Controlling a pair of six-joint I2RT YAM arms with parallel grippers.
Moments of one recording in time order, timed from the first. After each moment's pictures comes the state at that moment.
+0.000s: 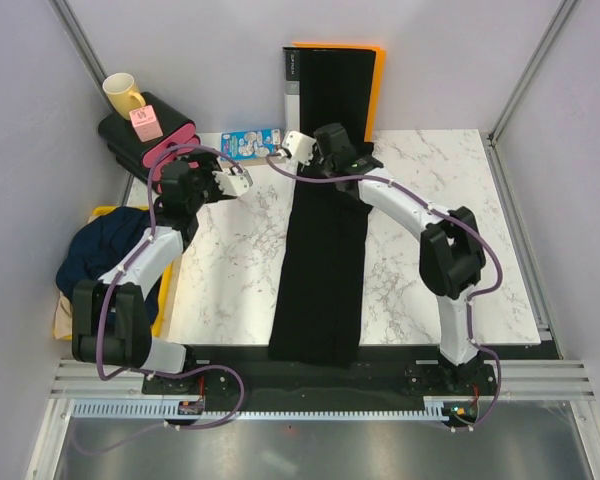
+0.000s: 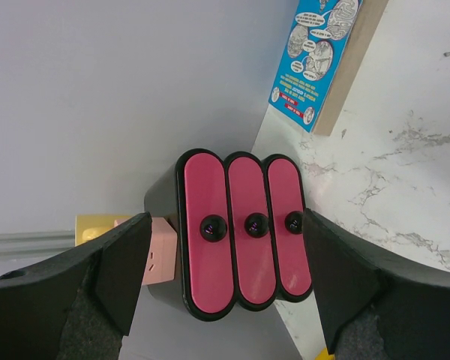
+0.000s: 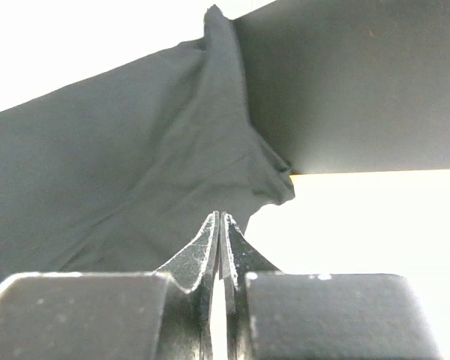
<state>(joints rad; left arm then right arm) -0.11 1.42 0.92 0.26 0.16 1.24 0.57 2.09 1.80 -0.28 0.22 -0.78</state>
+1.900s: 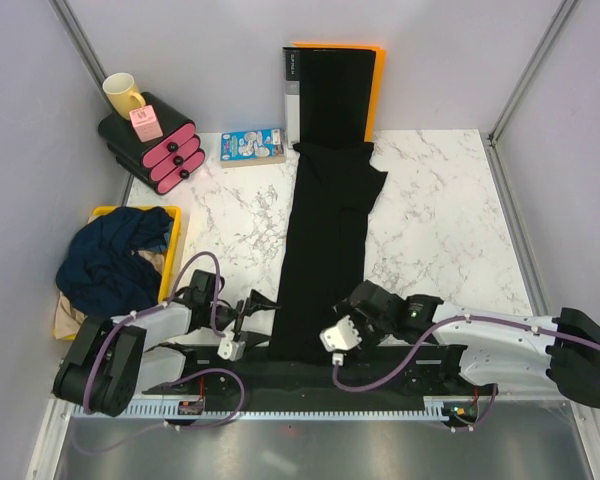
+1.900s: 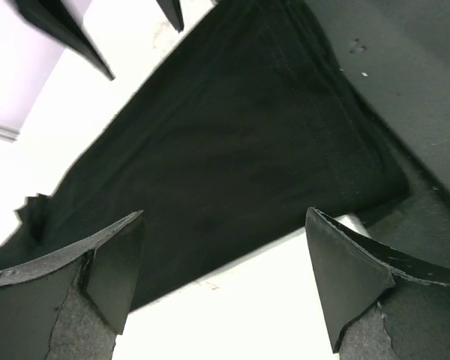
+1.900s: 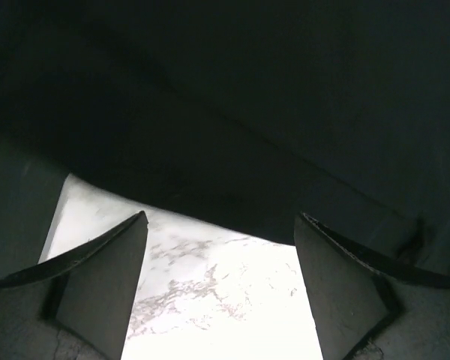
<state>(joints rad) -0.28 1.20 0.19 -0.17 1.27 1.96 1.09 1.08 0.50 -0.40 -0.01 -1.09</state>
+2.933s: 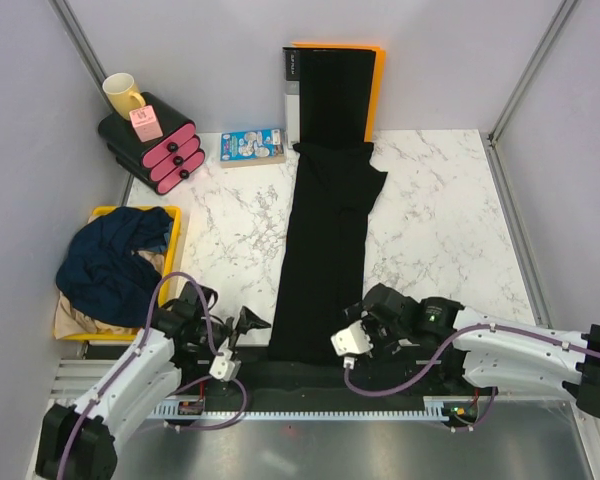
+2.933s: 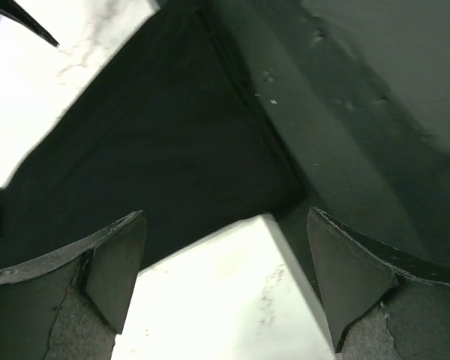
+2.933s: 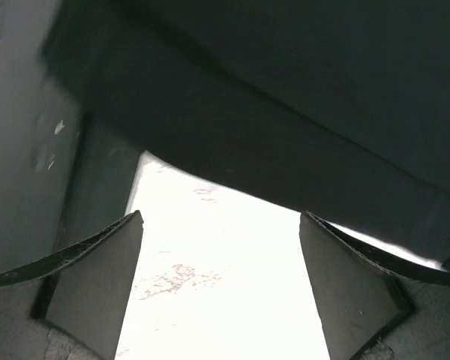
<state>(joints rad) -0.34 0.63 0.23 -0.80 1.10 1.90 1.08 0.94 0.55 -0.60 -0.11 -0.89</state>
